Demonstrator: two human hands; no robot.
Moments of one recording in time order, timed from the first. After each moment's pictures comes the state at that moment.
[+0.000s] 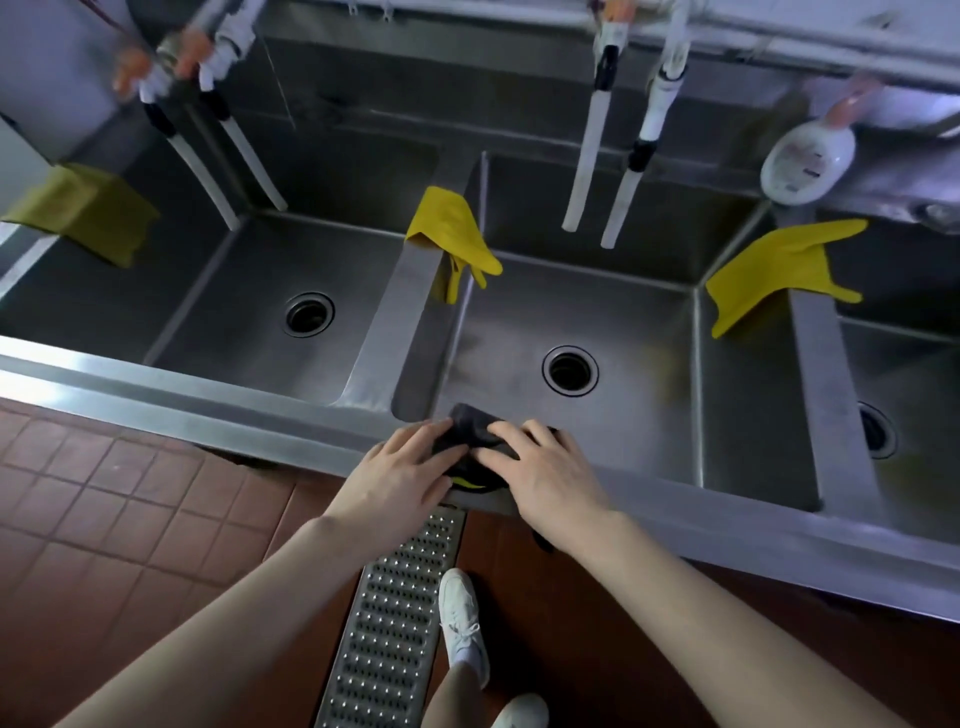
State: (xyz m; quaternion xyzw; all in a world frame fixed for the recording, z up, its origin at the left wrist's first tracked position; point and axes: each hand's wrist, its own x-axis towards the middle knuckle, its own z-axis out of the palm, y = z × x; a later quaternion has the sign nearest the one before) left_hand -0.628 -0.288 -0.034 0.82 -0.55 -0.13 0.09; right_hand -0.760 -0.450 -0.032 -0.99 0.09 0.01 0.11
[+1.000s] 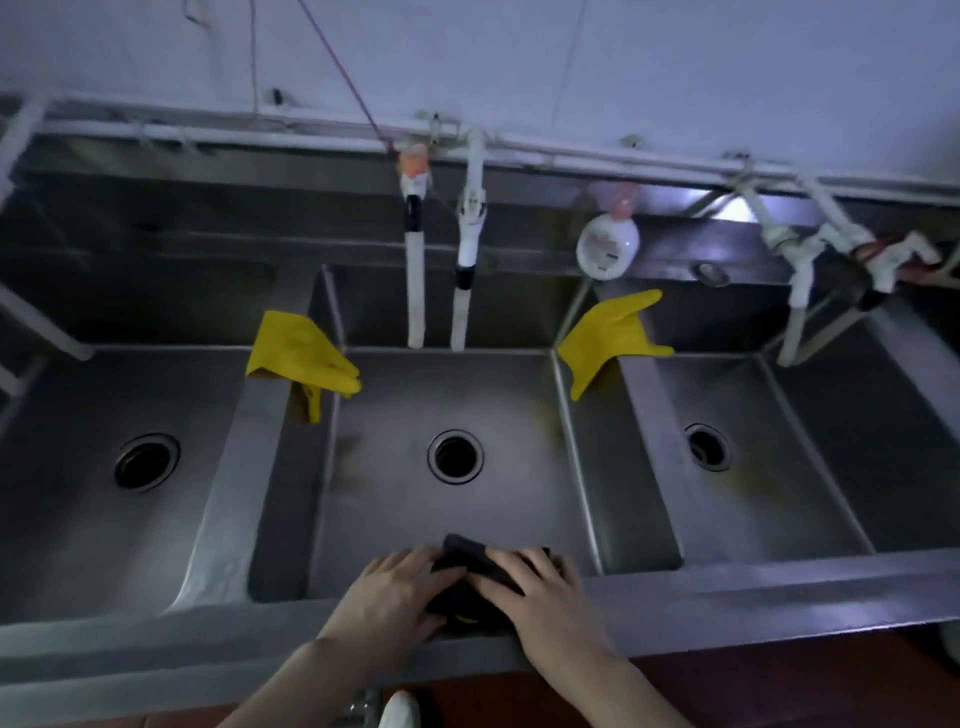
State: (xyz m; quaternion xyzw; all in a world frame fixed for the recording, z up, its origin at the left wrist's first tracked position) left_hand -0.645 -0.403 -0.060 0.70 -0.68 -0.21 0.10; right_hand -0.844 -0.512 -0.041 -0.97 0.22 0.06 0.09
